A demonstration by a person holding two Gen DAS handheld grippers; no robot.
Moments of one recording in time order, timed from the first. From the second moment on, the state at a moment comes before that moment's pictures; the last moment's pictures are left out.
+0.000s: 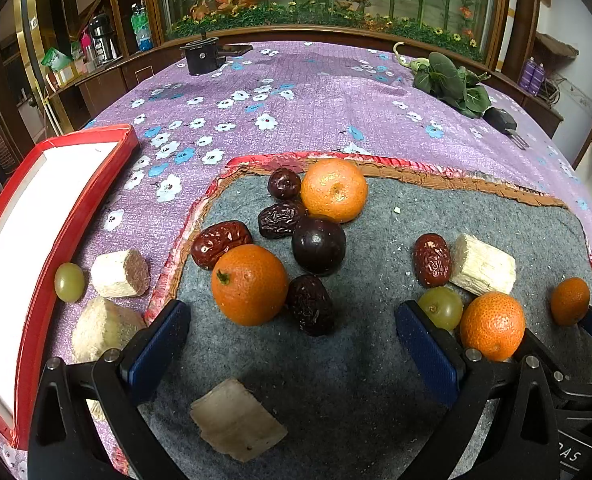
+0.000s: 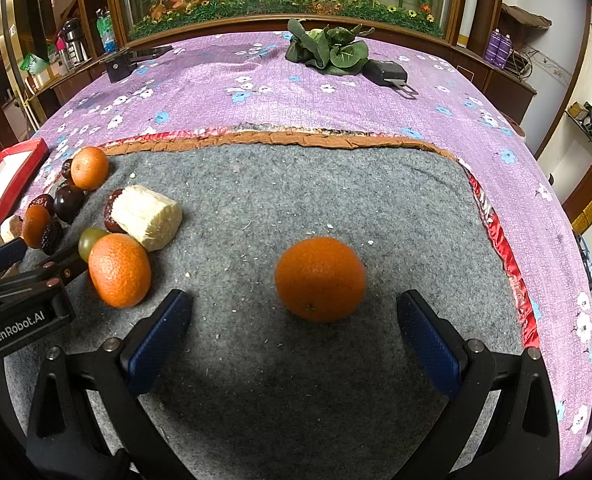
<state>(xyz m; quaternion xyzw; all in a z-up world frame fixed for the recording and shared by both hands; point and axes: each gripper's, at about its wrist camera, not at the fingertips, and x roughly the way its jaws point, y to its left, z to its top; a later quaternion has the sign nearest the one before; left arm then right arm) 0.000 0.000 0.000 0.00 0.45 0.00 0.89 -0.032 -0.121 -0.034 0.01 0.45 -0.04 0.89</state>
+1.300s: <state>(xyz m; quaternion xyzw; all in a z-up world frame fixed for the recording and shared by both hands) 0.001 0.000 0.000 0.00 0.45 0.00 0.89 -0.030 -0.120 -0.035 0.01 0.45 -0.04 0.89</state>
